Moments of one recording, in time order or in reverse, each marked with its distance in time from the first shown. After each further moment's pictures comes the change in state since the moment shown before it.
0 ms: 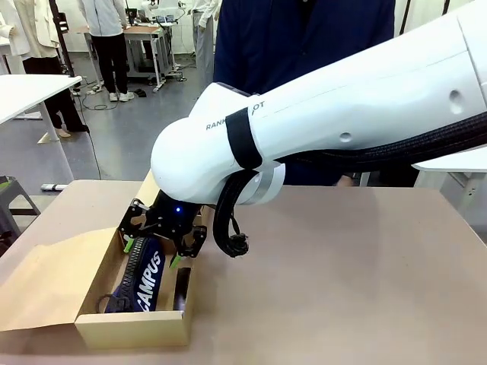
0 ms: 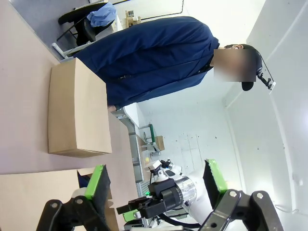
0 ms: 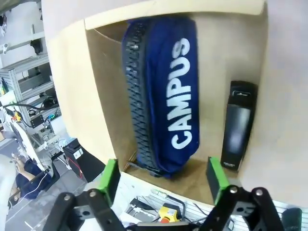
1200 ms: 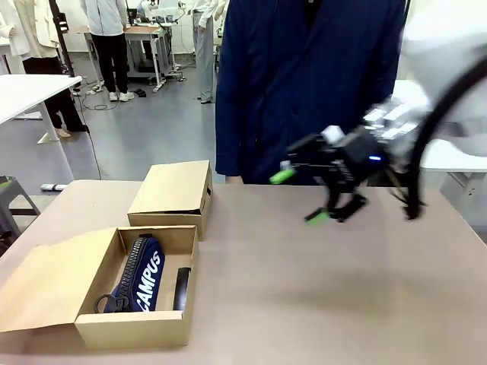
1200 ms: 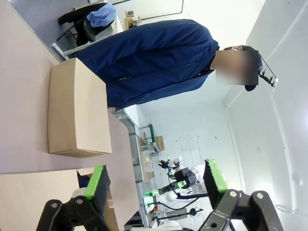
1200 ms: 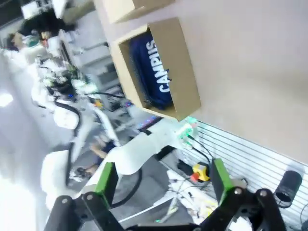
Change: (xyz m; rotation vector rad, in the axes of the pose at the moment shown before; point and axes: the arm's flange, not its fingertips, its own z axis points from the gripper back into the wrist) left arm 0.000 0.000 0.000 0.000 -0.001 -0.001; right arm -0.013 -0.263 0.230 0.474 0.037 -0.183
